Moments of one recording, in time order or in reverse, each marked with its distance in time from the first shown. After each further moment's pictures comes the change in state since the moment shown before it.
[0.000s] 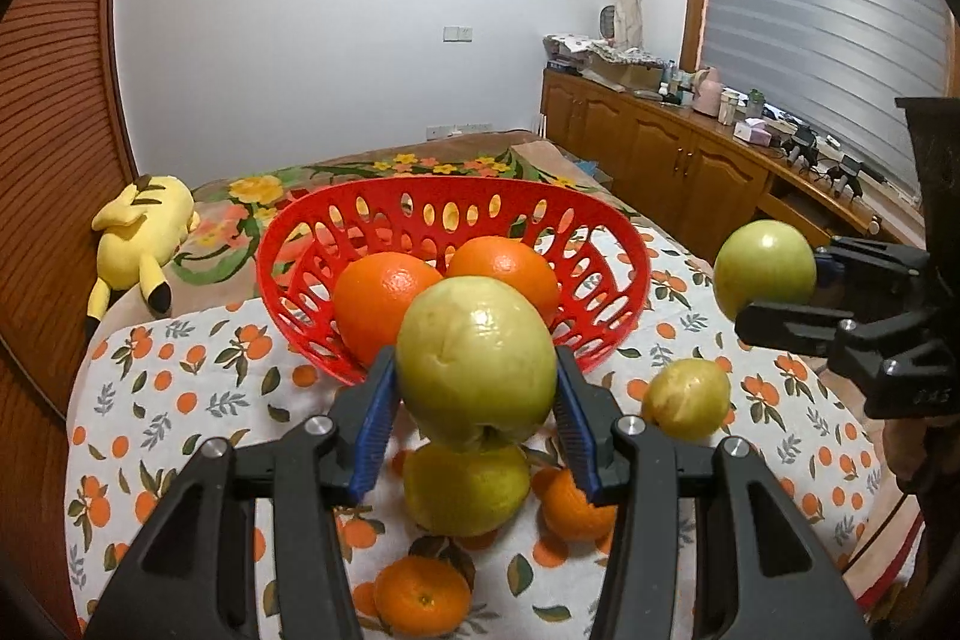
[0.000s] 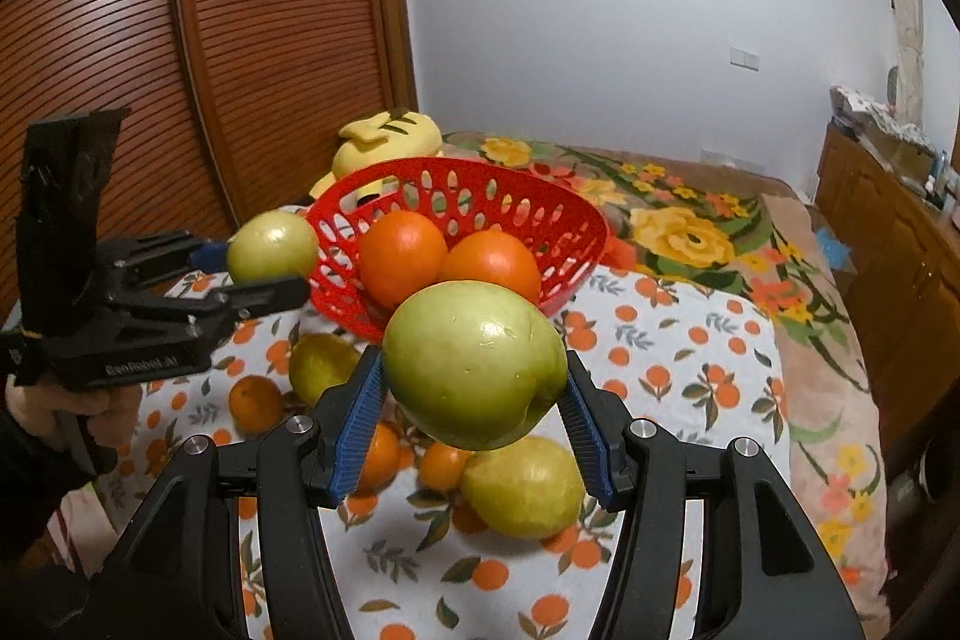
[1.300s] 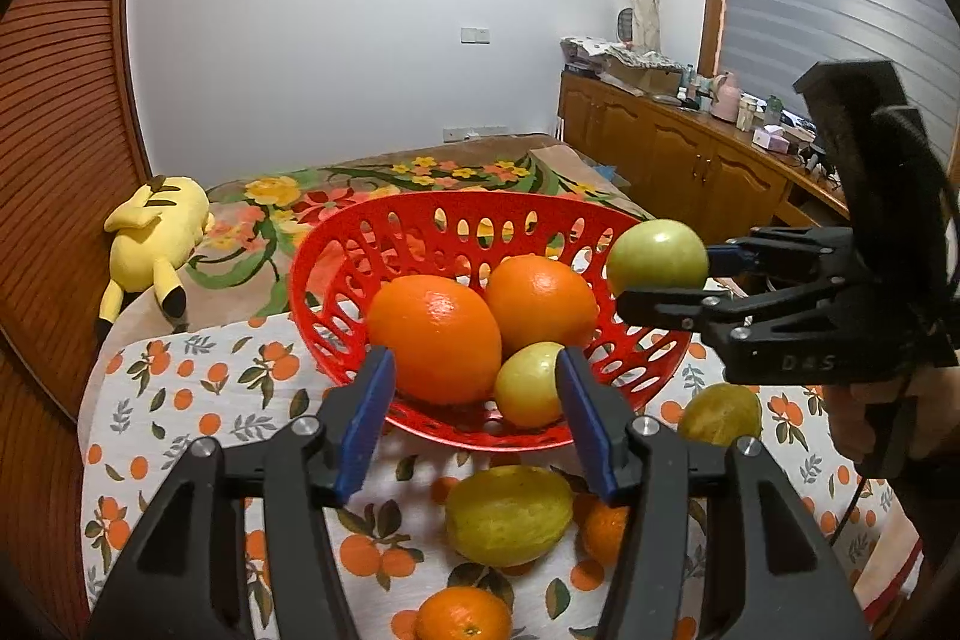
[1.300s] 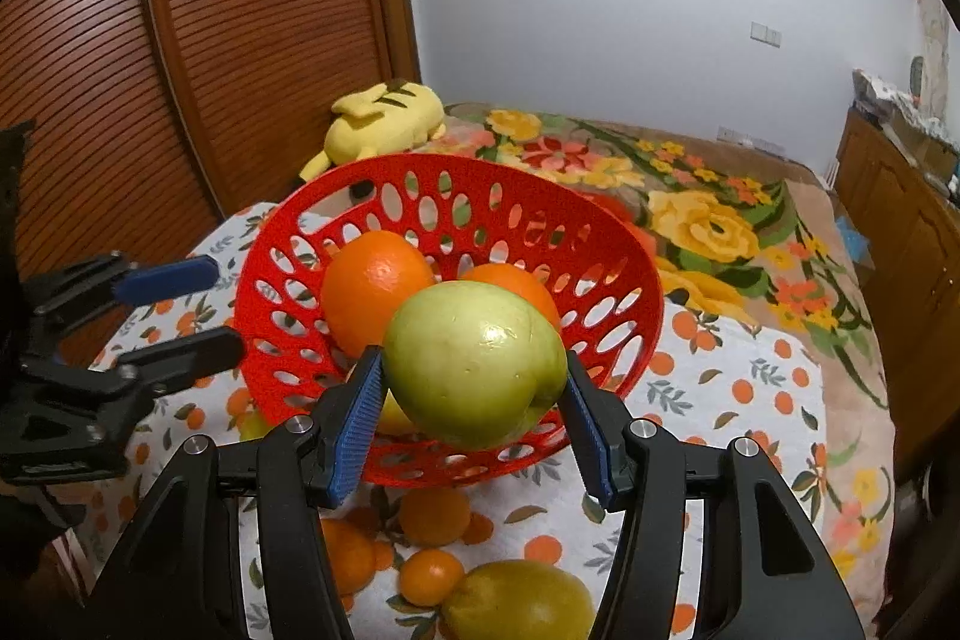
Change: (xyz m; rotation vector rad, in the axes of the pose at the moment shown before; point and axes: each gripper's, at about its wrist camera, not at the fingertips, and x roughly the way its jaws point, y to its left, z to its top) left arm 0.003 0.021 0.015 -0.011 -0.008 0.037; right arm 0.082 -0.006 0.041 0.000 0.094 0.021
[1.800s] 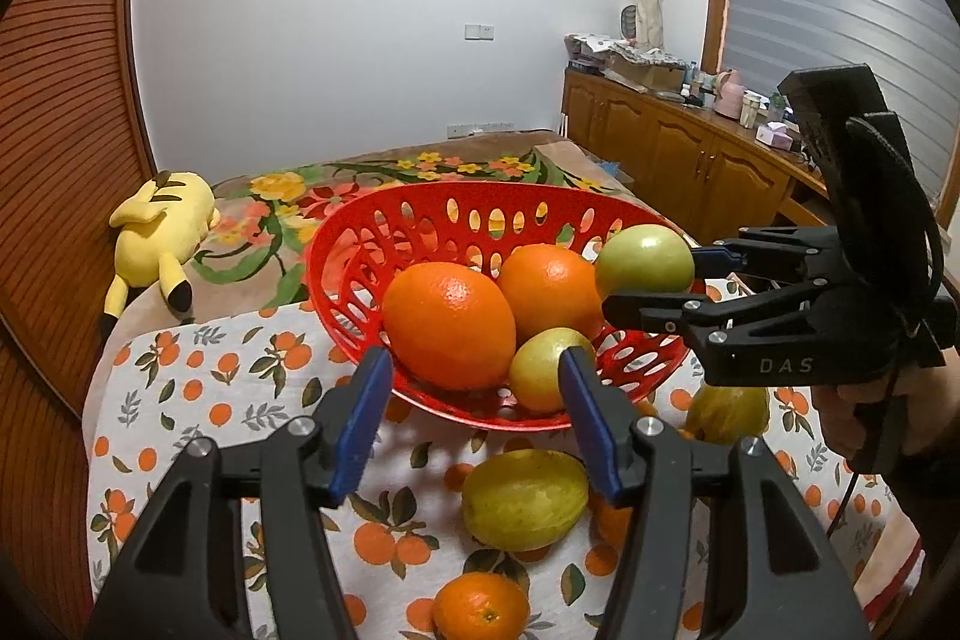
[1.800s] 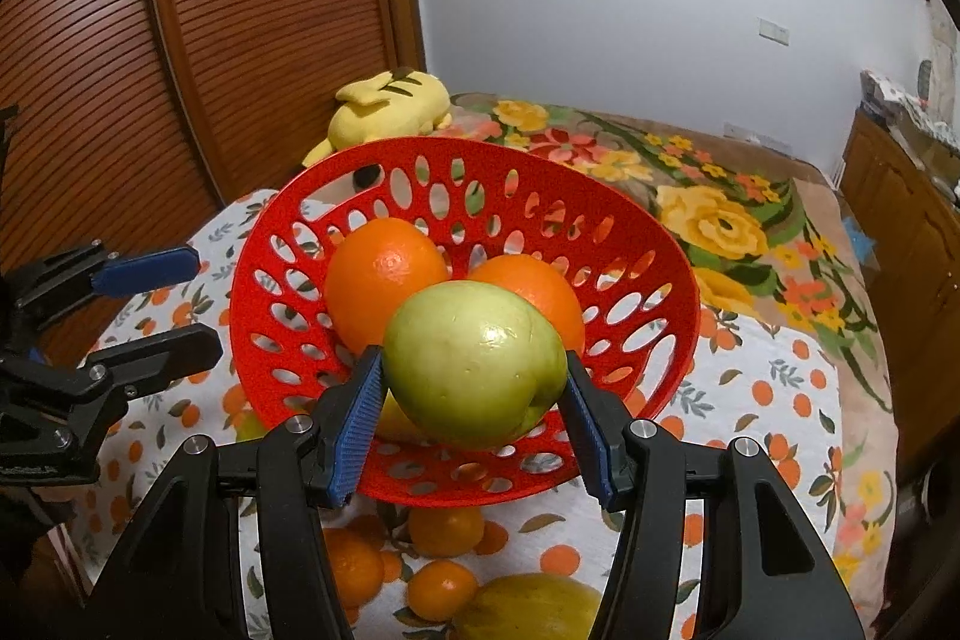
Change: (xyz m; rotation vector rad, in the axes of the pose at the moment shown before) left arm -0.003 0.005 -0.007 -0.001 0.010 0.007; right arm 0.013 0.006 -0.001 -0.017 0.020 0.006
